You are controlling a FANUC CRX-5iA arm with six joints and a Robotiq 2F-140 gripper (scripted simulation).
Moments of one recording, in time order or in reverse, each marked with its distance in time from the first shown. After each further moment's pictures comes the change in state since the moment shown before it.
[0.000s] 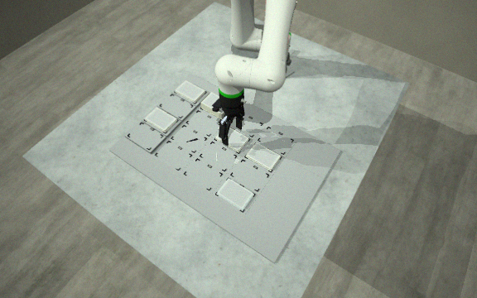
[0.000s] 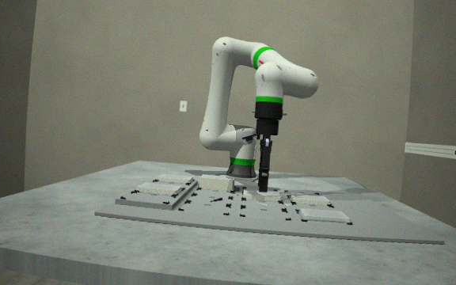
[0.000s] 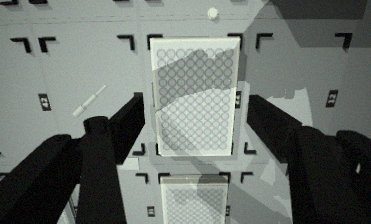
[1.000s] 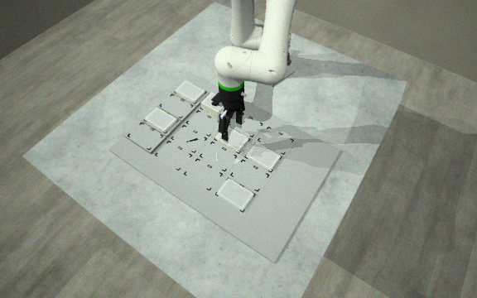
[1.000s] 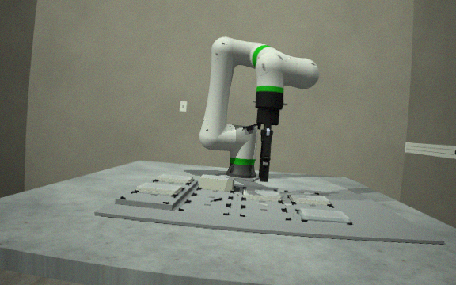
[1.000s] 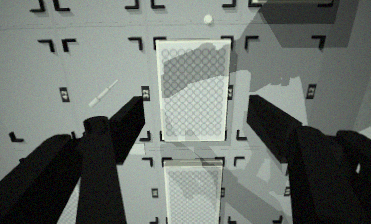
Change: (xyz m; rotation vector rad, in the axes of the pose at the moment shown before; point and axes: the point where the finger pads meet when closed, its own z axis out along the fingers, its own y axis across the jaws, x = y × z) arm 0.000 0.000 -0.035 0.000 0.000 0.000
